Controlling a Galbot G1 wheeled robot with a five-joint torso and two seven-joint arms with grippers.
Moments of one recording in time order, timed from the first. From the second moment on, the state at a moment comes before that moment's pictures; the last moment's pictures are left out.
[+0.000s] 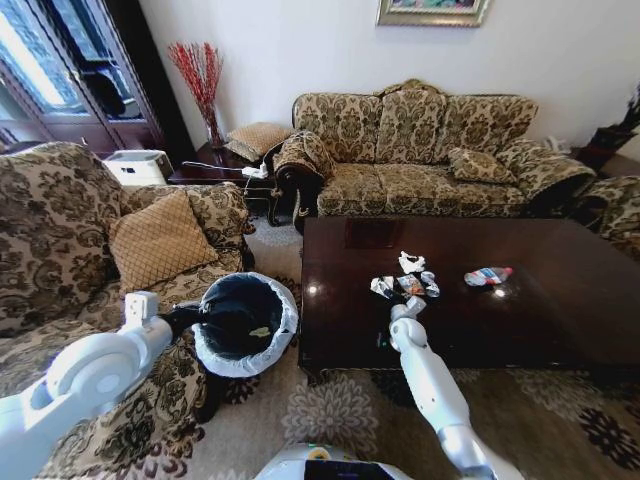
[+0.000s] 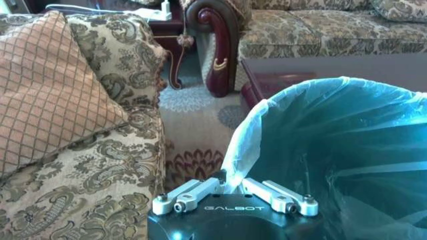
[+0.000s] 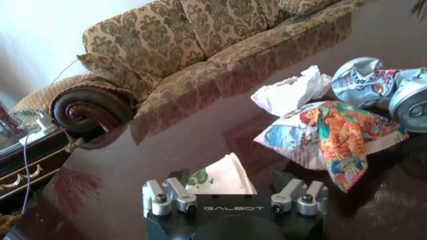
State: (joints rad) left arm 1.80 -0.46 -1.00 -2.34 -1.35 0.52 -0.43; right arm -0.79 1.39 0.38 1.12 0.68 0.00 0.13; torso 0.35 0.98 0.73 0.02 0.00
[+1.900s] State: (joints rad) left arm 1.79 -0.40 -1.00 -2.32 -1.40 0.50 -0.44; right arm -0.88 1.32 0.05 2.13 0.75 -0.10 0.13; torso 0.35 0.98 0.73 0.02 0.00
